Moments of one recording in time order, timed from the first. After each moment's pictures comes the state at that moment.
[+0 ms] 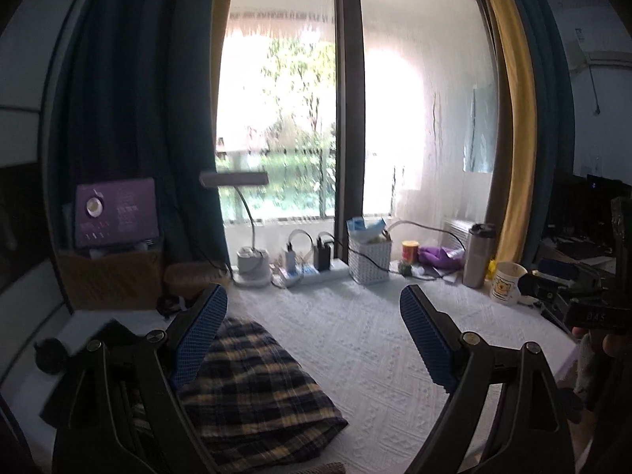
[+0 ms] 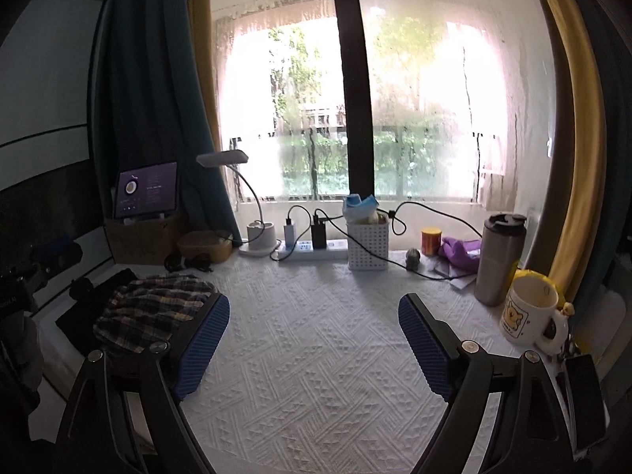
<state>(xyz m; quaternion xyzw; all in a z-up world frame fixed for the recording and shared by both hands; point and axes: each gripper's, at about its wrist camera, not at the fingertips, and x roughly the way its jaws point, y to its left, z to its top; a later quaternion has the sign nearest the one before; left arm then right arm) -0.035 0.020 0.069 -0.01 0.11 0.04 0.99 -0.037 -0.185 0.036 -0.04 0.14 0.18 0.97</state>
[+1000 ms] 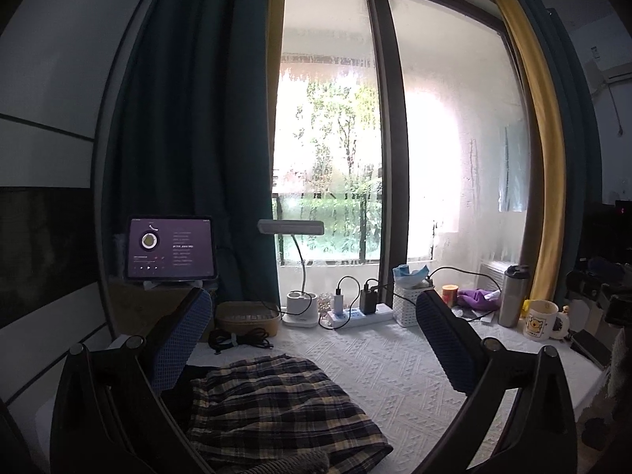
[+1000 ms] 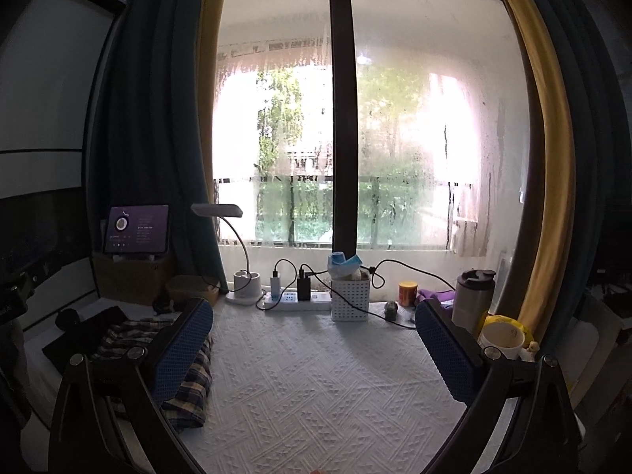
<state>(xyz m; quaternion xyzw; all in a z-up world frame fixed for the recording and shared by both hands) -0.074 0.051 0.079 -0.02 0.03 0.12 0.99 -0.082 -0.158 0.072 -0.05 0.06 0.12 0.99</state>
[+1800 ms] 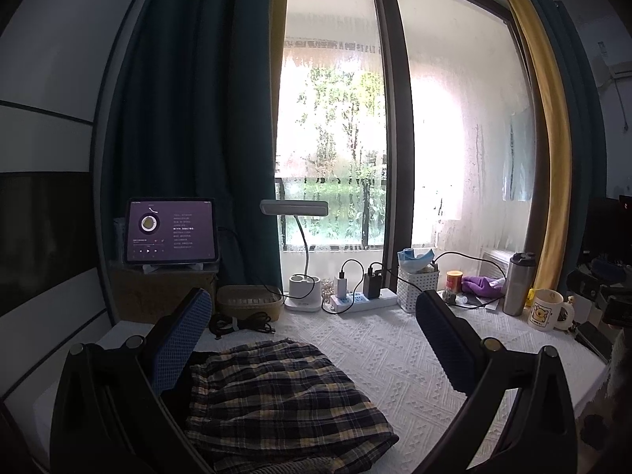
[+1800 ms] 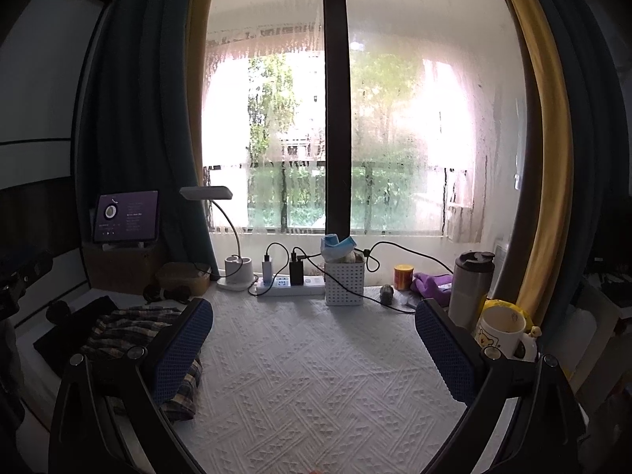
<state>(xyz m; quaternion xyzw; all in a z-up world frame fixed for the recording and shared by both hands) -0.065 0.058 0.068 -0.02 0.06 0.12 0.99 -0.067 -0.159 0.058 -0.05 0.08 0.11 0.99</state>
